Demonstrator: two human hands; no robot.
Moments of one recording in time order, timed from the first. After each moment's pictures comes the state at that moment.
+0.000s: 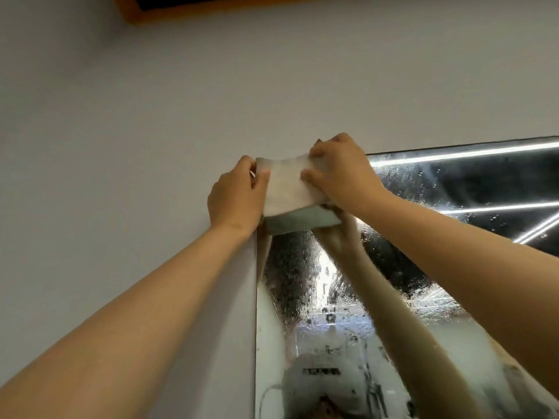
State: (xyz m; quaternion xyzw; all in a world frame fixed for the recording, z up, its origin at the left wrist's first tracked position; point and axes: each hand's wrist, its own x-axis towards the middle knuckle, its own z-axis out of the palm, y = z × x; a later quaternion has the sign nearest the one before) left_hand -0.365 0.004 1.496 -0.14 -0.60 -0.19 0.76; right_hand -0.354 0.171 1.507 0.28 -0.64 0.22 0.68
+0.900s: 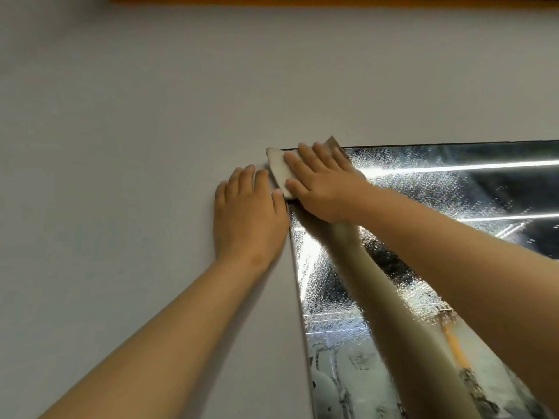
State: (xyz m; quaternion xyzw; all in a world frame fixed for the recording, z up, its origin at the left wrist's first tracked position) left_hand -0.401 -0.041 1.472 -0.10 -0.64 -0.06 0.76; right_hand -0.389 0.101 1.513 0.15 -0.75 -0.05 0.64
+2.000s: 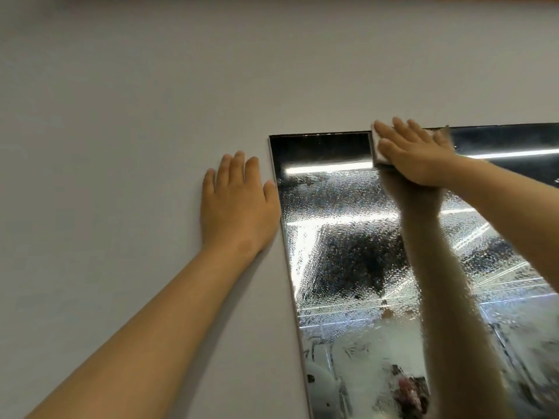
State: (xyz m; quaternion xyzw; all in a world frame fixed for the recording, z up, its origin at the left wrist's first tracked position) left_hand -0.403 -0.042 1.469 -0.08 -0.67 -0.04 0.73; right_hand -0.398 0.236 1.524 0.04 -0.77 0.08 0.64
